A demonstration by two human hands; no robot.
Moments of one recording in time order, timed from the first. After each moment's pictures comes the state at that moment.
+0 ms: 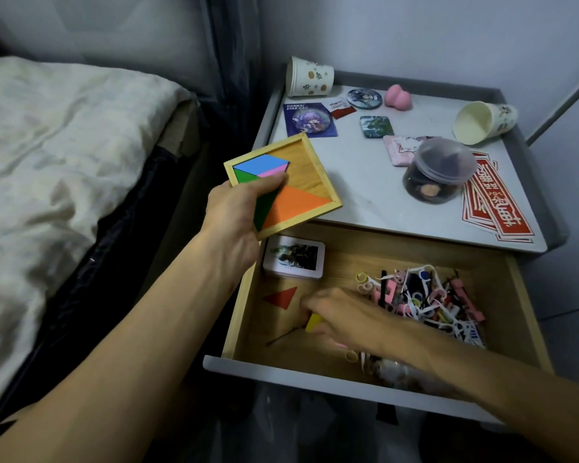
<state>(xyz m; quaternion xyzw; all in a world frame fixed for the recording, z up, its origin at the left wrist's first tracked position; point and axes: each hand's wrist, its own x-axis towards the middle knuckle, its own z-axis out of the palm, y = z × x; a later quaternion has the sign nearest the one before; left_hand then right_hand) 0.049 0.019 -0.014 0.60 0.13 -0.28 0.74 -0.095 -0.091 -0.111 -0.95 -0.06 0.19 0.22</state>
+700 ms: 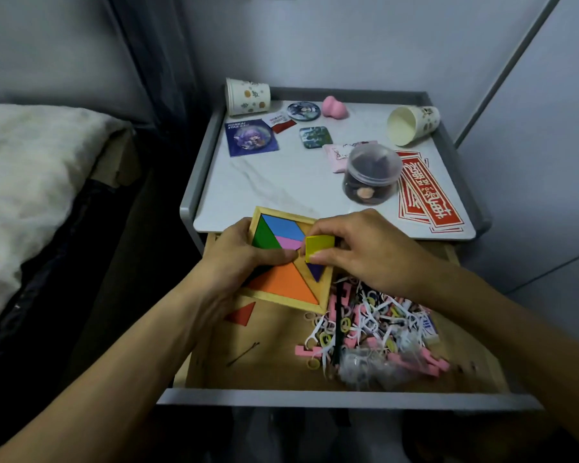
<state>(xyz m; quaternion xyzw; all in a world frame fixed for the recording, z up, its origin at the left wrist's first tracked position) 0.007 -0.006 -0.036 0.68 -0.11 -0.41 0.59 -0.110 -0.166 -0.009 -0.94 0.07 -0.01 0.34</state>
